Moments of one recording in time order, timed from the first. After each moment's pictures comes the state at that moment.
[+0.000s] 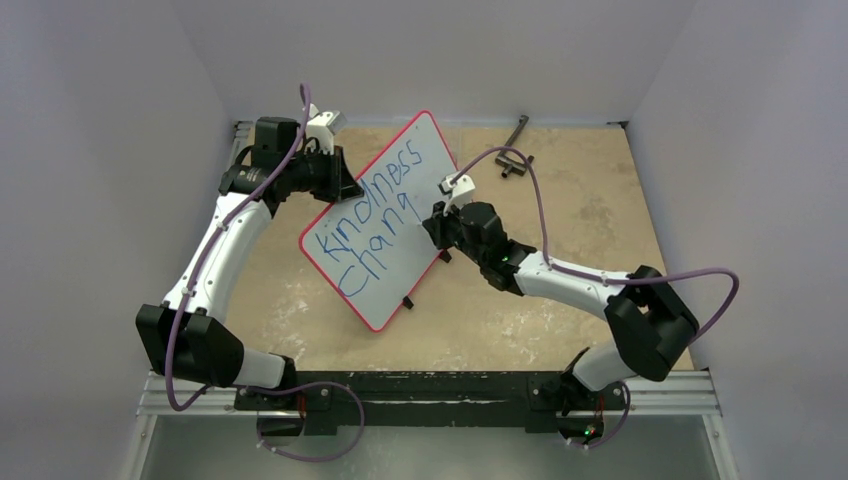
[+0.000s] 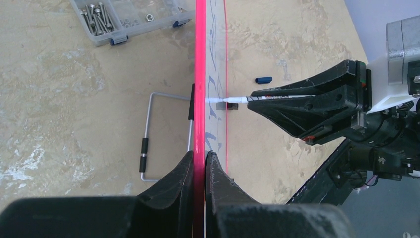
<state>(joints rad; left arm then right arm) -0.19 1.40 1.40 -0.69 0.57 -0.10 0.78 1.49 0.84 0.35 0.16 0.25</state>
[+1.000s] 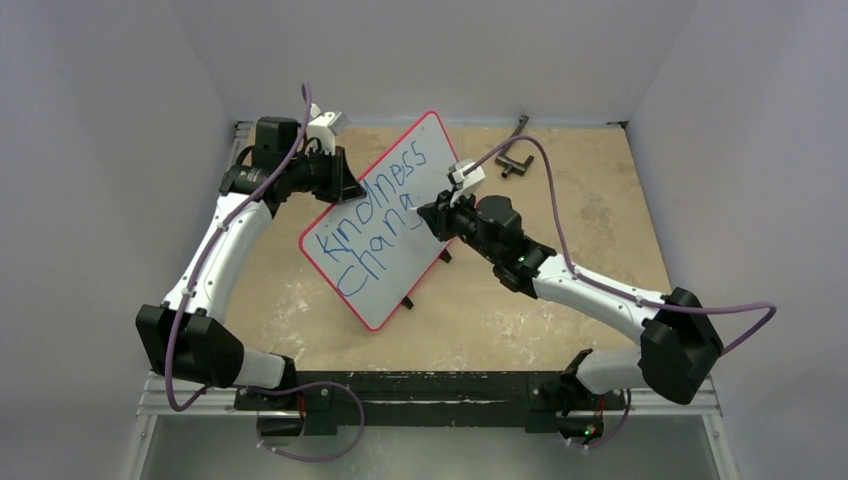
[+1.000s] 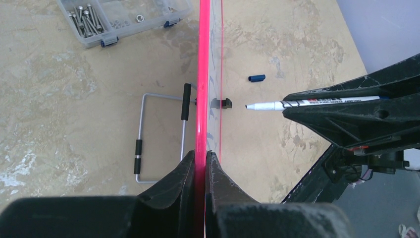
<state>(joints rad) -0.19 1.40 1.40 -0.68 0.60 -0.09 0.79 1.33 0.87 0.33 0.06 0.24</state>
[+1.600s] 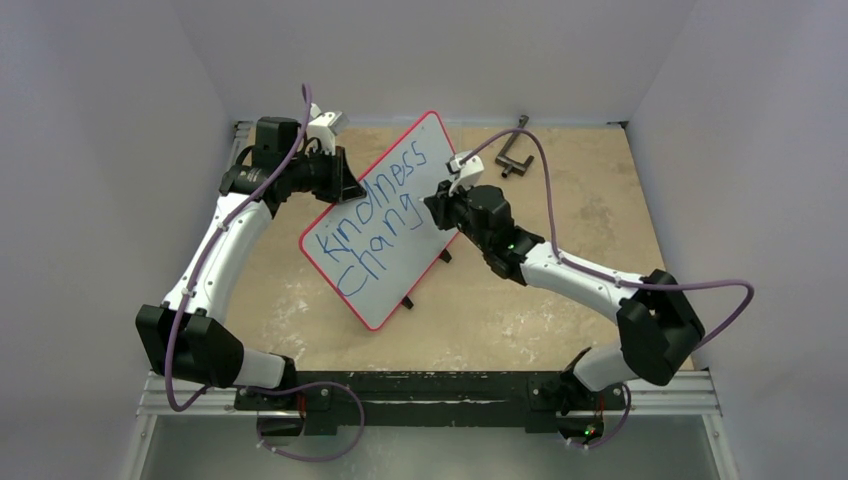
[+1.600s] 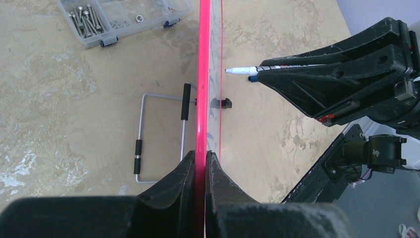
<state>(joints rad) -0.19 1.40 1.40 -0.68 0.60 -0.09 0.75 1.45 0.93 0.32 0.17 0.24</state>
